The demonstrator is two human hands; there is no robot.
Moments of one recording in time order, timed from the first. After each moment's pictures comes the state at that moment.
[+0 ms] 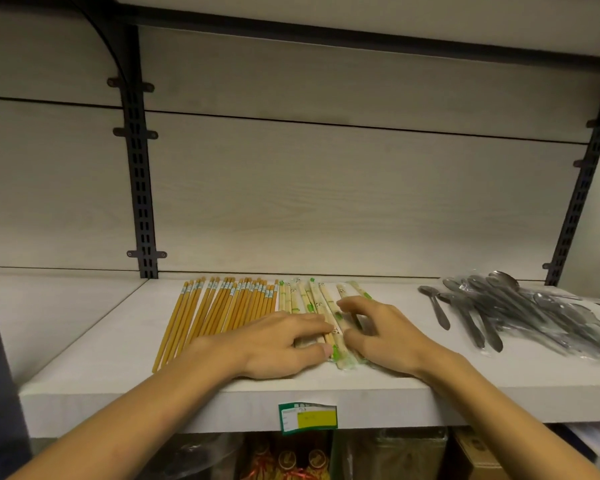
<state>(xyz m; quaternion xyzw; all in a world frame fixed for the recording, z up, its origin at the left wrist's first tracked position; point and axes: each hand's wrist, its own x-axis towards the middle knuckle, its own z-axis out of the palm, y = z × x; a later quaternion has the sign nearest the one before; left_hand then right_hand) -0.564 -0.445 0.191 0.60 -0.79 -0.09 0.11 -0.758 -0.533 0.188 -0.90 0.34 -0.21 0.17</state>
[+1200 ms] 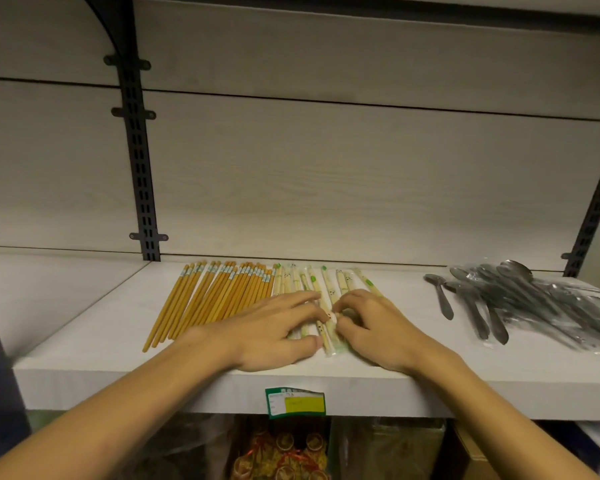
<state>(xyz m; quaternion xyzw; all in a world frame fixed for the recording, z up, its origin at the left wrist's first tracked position) -0.571 -0.440 0.186 0.62 -0.78 -0.05 0.08 -0.755 -0.538 0.175 -0.91 0.34 -0.20 0.12</state>
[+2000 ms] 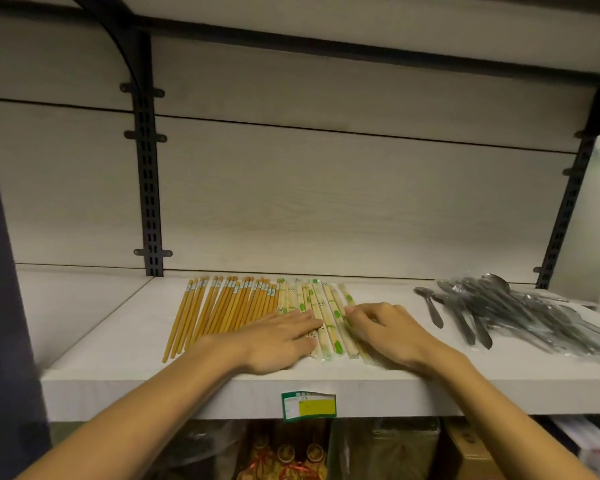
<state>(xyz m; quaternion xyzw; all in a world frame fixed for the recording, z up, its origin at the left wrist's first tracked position) -0.564 -0.441 0.185 0.64 -0.76 -0.10 0.05 -0.767 -0.519 0.195 -0.87 0.40 -0.20 0.19</state>
